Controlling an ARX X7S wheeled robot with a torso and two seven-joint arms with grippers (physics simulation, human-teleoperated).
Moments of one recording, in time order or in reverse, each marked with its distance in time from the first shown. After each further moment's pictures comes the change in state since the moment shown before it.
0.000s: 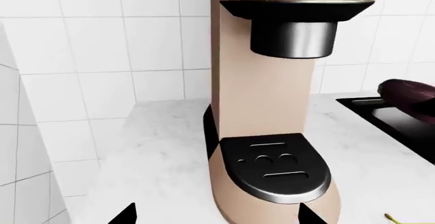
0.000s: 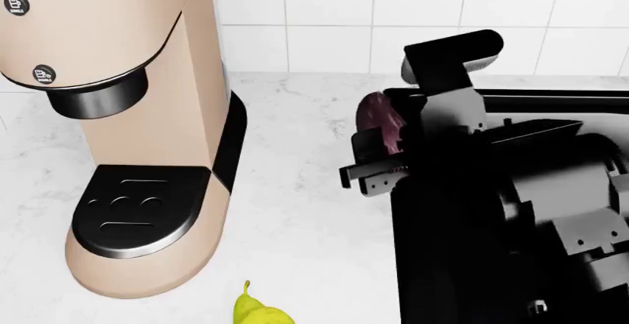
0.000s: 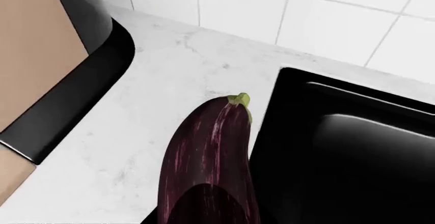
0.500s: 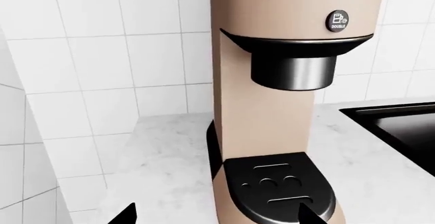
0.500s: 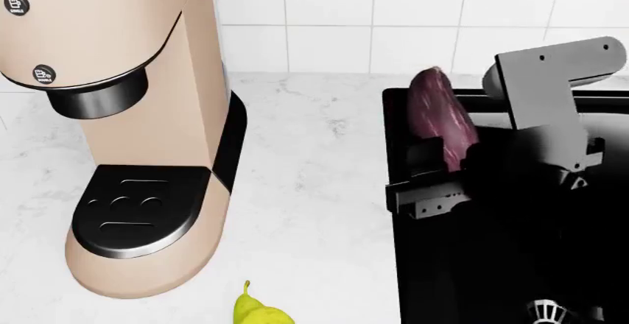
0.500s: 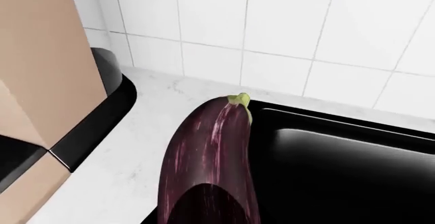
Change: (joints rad) left arm -0.173 -0.081 0.003 -0.008 -0.165 -0.118 -0.124; right arm -0.296 0.318 0.364 -0.739 0.380 0.169 0.420
